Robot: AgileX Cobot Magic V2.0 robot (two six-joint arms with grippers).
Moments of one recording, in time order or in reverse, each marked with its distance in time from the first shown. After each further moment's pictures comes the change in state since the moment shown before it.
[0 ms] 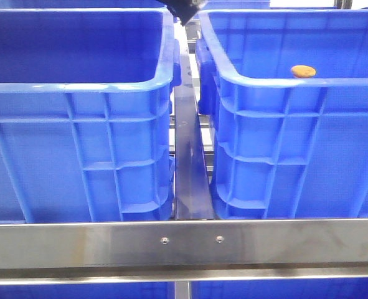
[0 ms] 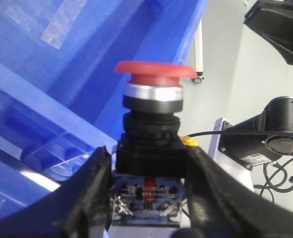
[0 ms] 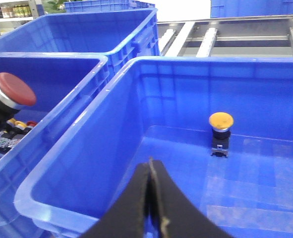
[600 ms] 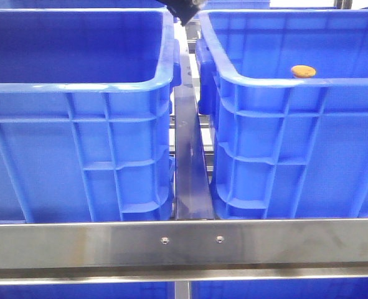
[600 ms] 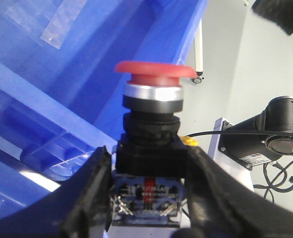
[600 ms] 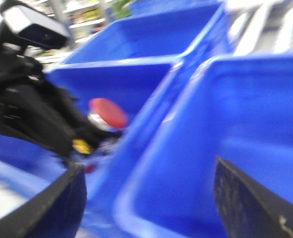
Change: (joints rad) left arm 0.000 0.000 0.000 0.000 0.000 0.000; right arm 0.000 0.141 -0.132 0.005 0.273 0.187
